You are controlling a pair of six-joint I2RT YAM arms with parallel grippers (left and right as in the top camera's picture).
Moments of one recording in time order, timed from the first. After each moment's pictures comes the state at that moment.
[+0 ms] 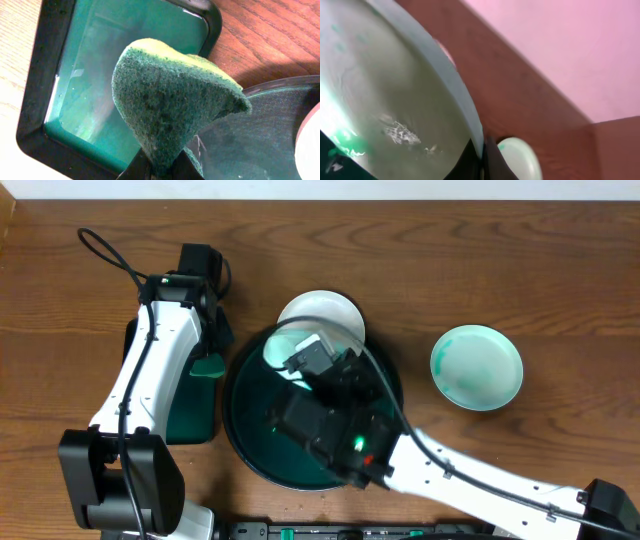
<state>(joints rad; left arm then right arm) -0.07 1.68 1.38 -1.12 -0.24 -0.48 1.16 1.55 1.26 -0.74 1.03 0.23</state>
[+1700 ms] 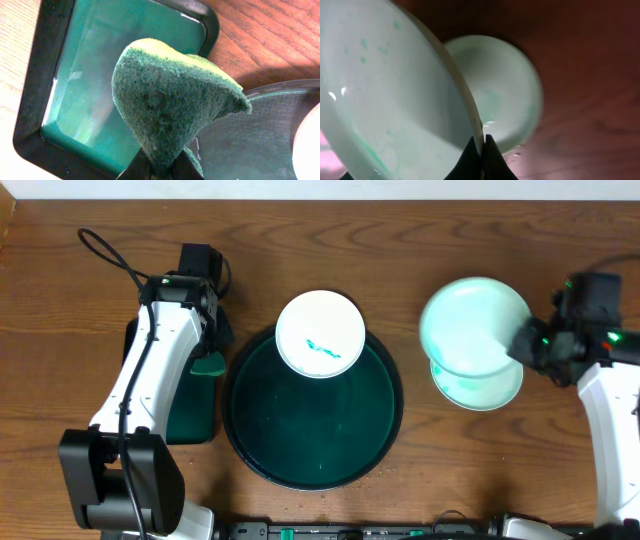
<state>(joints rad) -0.07 1.68 1.37 -1.09 -0.24 -0.48 -0.18 1.39 1.16 -0.94 -0.07 0.37</state>
